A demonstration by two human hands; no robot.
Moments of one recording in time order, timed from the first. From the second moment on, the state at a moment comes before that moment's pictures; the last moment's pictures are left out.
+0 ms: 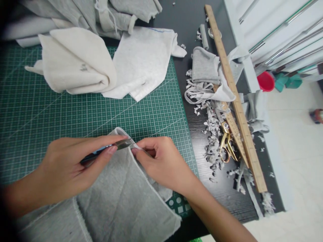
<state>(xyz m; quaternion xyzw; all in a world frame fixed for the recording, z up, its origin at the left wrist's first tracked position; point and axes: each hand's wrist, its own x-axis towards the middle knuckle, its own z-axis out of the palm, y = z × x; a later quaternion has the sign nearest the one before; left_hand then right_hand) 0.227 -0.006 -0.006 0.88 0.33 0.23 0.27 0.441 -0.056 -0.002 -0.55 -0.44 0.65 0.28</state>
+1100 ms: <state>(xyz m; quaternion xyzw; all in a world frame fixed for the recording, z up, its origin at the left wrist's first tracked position) 0.218 -0.014 -0.003 0.93 0.27 0.21 0.15 0.443 -0.068 0.002 -0.54 -0.42 0.64 0.34</state>
